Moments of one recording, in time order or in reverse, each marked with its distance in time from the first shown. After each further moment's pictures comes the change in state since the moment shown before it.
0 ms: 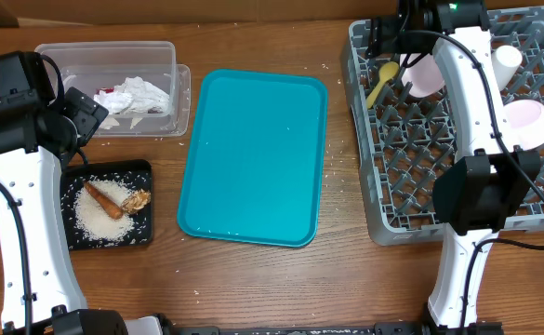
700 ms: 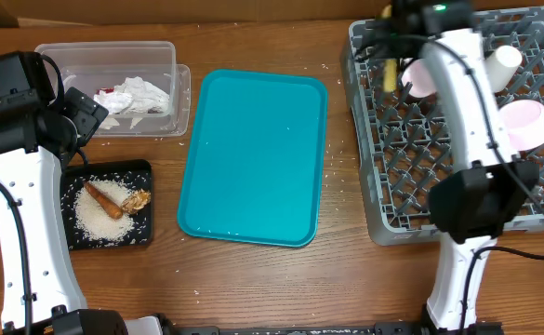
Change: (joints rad) left arm 0.000 0.000 0.000 0.000 0.000 0.000; right arm 0.032 -0.055 0.001 -0.058 0.158 0.051
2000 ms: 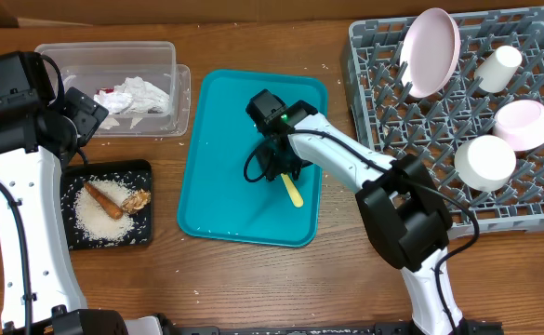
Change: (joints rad) left arm 0.000 0.000 0.000 0.000 0.000 0.000; right arm 0.540 0.019 -0.631 0.208 -0.059 0.157
